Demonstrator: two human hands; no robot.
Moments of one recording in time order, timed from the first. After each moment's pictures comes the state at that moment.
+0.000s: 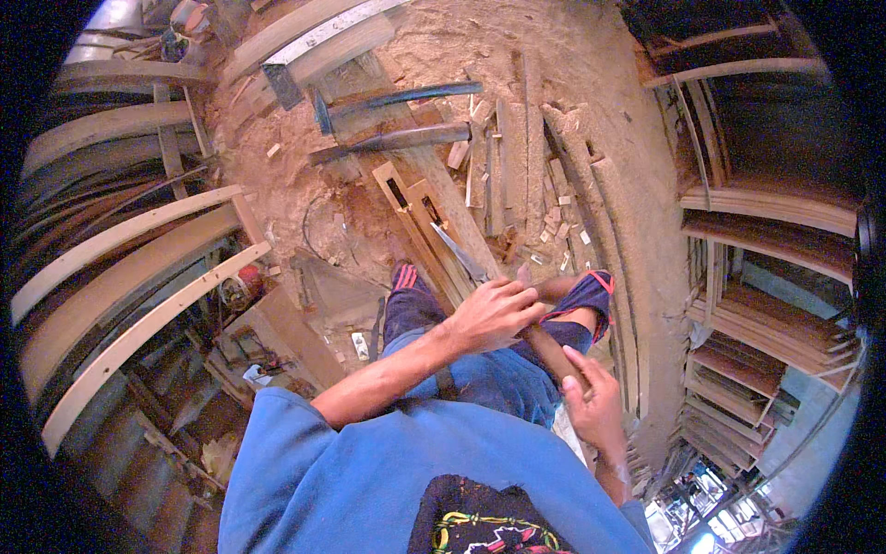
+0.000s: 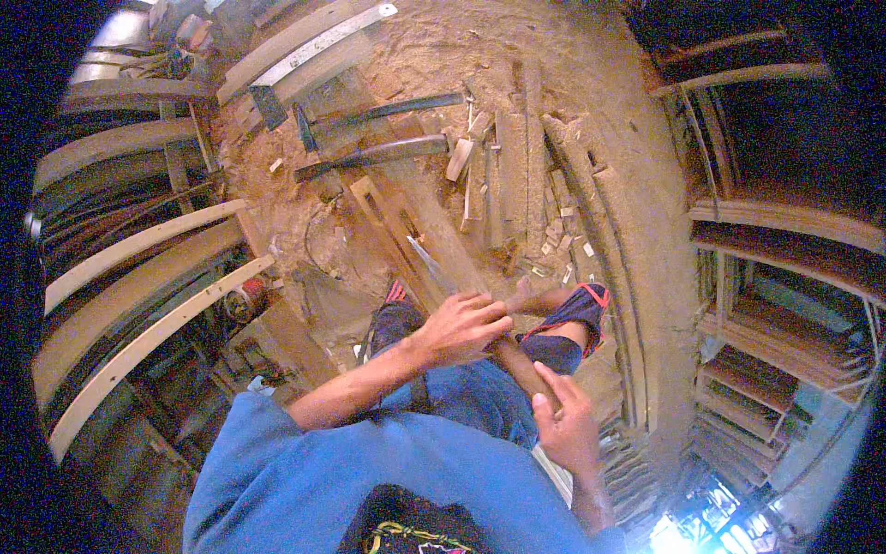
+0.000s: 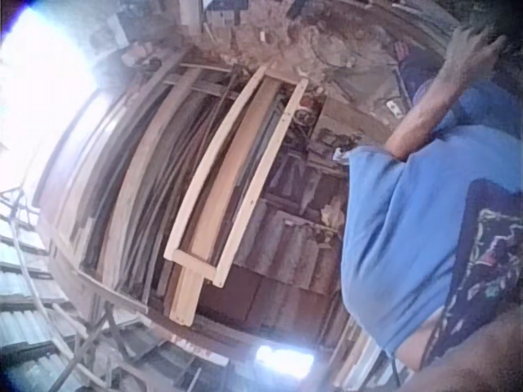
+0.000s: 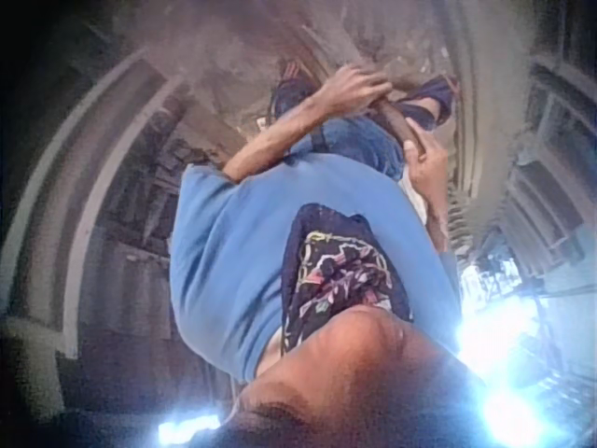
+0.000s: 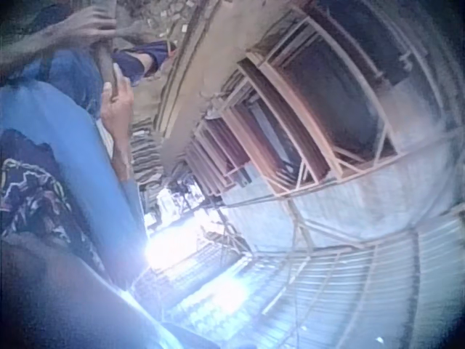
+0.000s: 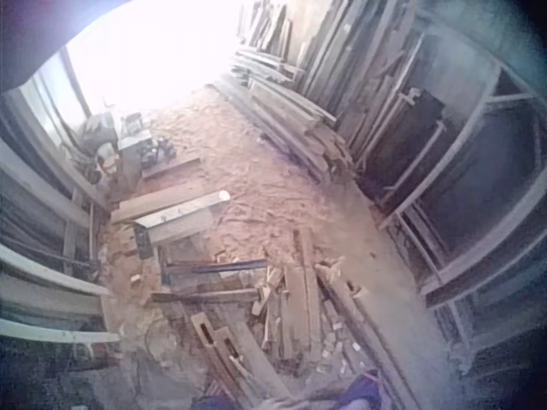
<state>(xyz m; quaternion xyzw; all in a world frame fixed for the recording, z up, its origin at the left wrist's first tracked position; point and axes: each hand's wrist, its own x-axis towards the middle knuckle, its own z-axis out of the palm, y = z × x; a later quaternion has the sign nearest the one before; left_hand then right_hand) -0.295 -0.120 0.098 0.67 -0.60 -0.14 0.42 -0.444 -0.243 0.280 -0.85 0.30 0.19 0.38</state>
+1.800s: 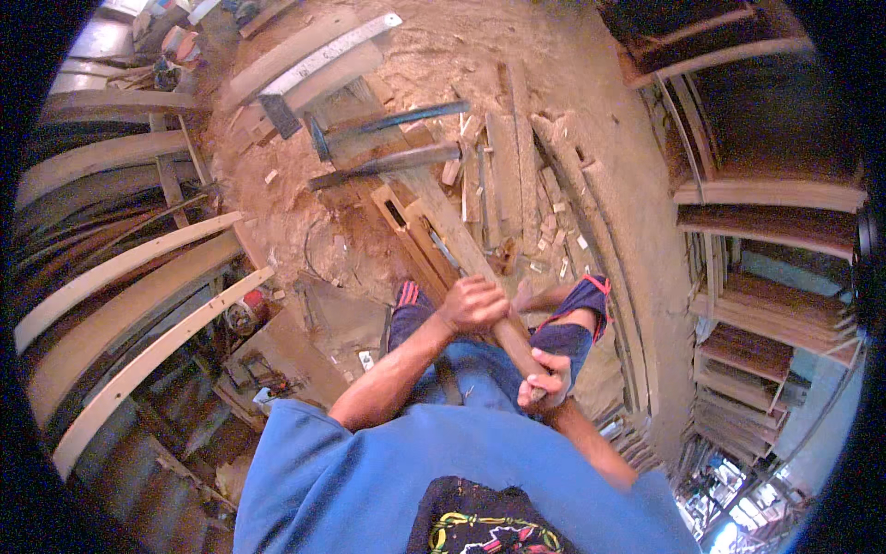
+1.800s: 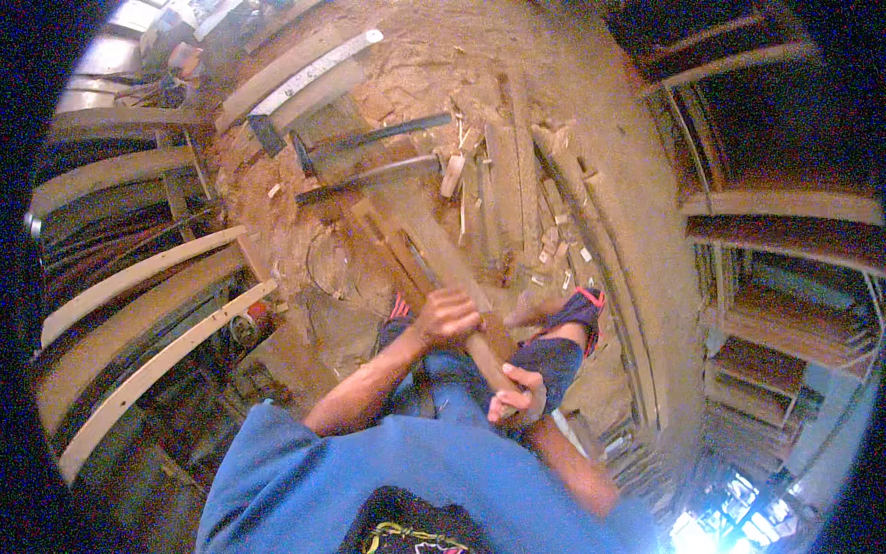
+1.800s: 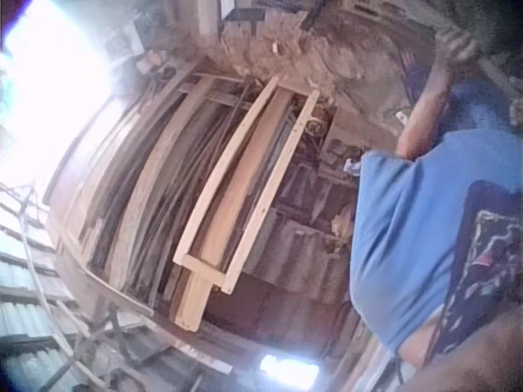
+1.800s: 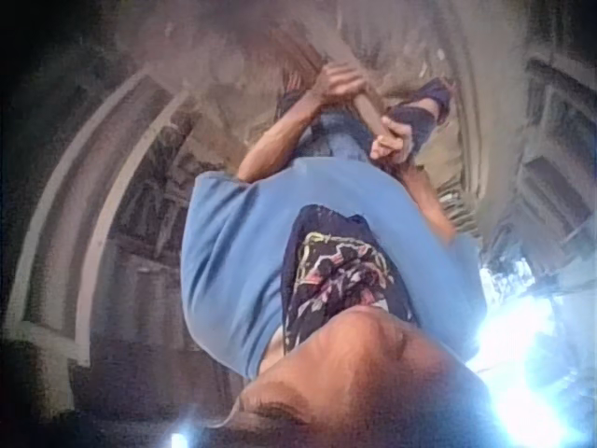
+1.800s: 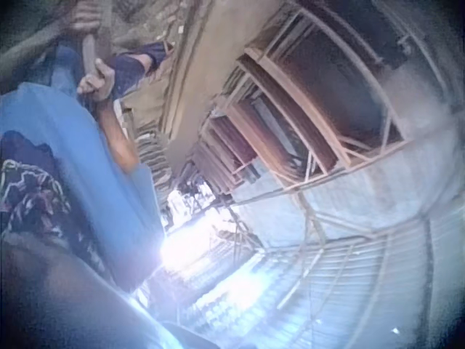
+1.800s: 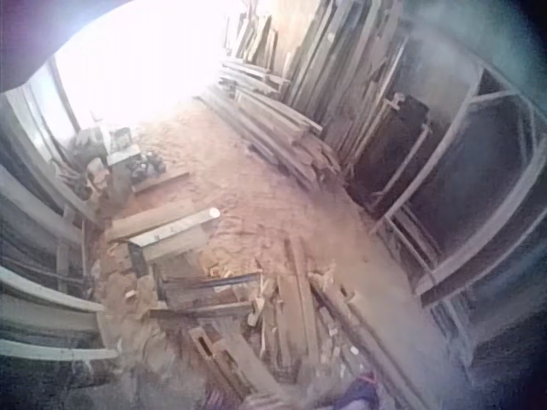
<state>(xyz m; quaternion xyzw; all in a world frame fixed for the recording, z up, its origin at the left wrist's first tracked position) -0.269 -0.118 0.041 0.64 -0.56 0.10 0.51 -0.462 -0.209 0.145 -0.91 0.03 -0.27 0.33</state>
